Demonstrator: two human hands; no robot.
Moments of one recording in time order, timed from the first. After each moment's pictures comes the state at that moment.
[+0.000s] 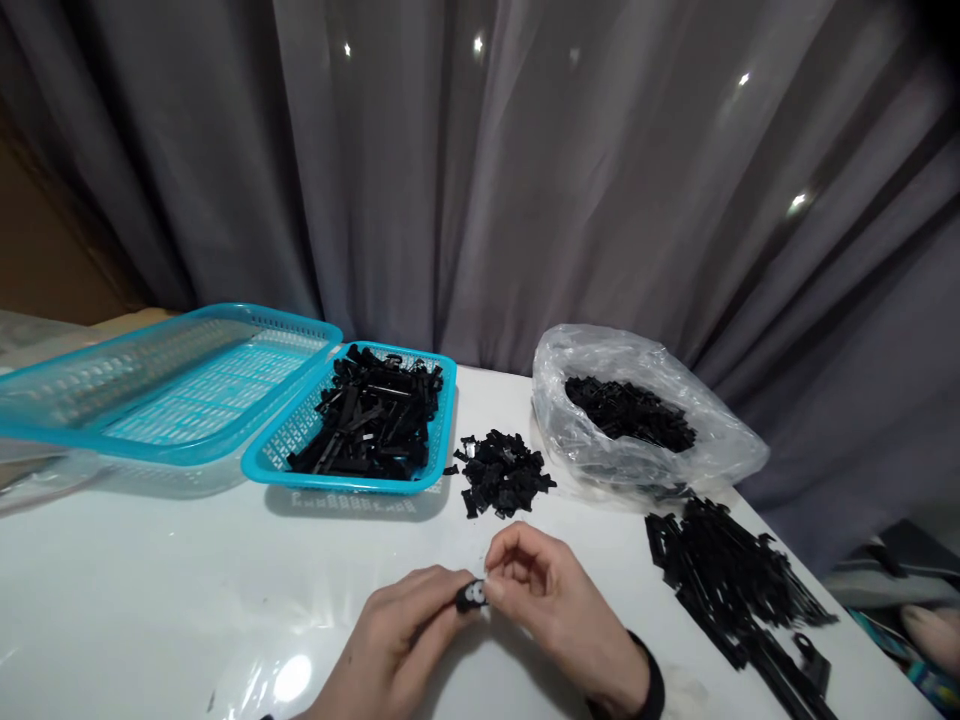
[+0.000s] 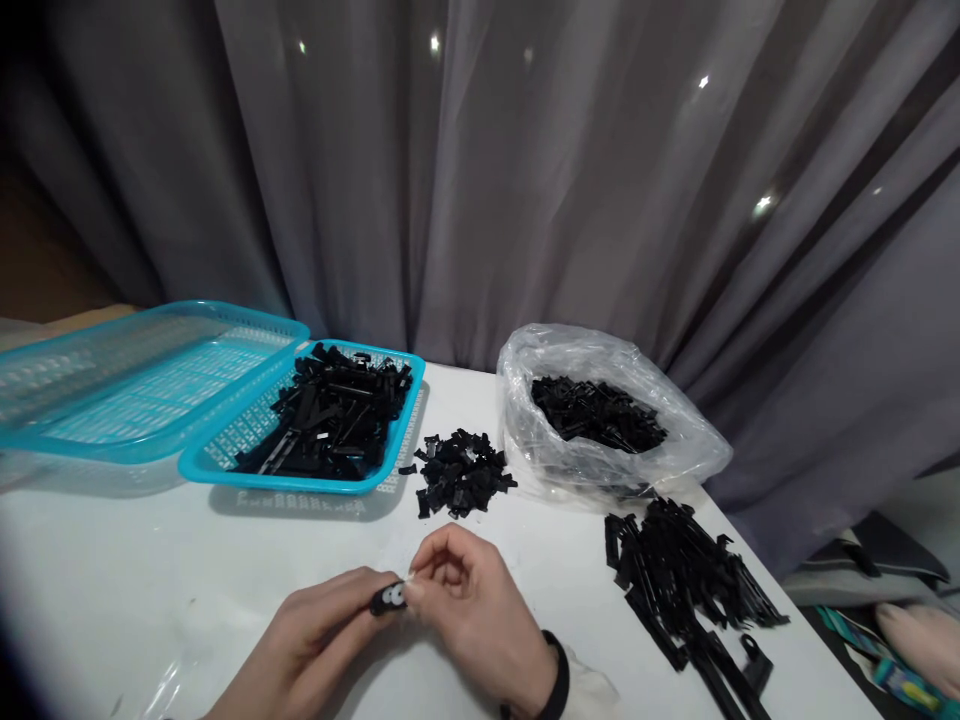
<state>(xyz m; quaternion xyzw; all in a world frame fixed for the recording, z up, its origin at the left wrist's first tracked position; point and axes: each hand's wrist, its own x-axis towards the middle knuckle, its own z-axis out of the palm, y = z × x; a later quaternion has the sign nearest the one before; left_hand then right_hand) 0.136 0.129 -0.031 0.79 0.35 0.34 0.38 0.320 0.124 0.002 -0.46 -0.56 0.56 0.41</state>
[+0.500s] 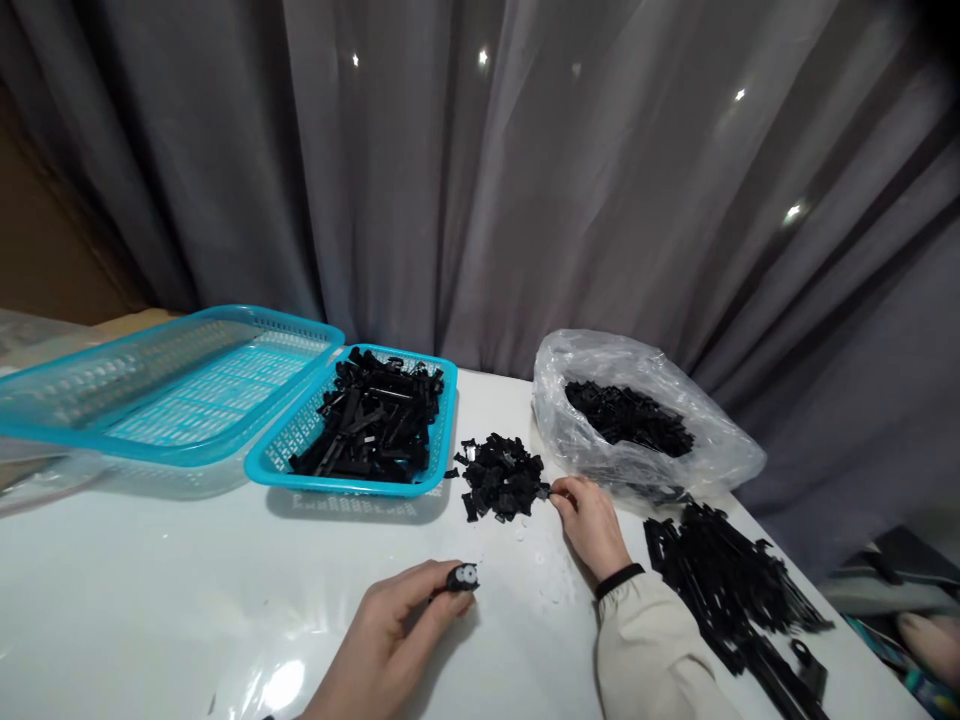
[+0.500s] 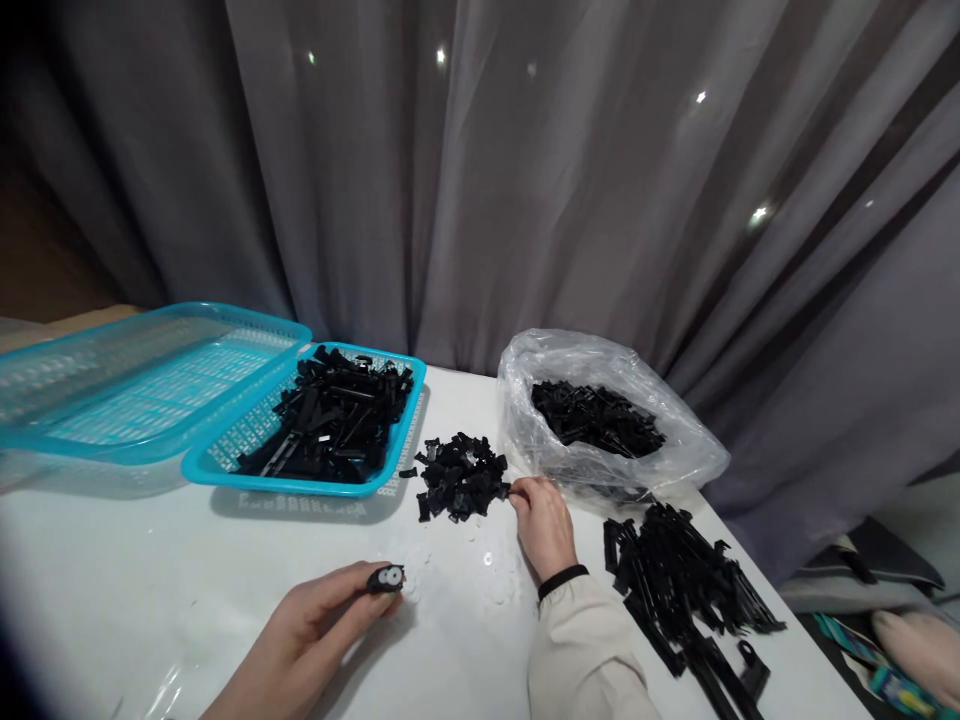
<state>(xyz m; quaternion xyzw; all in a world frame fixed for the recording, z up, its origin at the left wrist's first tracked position) 0.140 0.130 -0.024 0.68 0.41 0.38 0.48 0.405 0.198 -0.067 -0.68 -0.65 0.09 0.33</state>
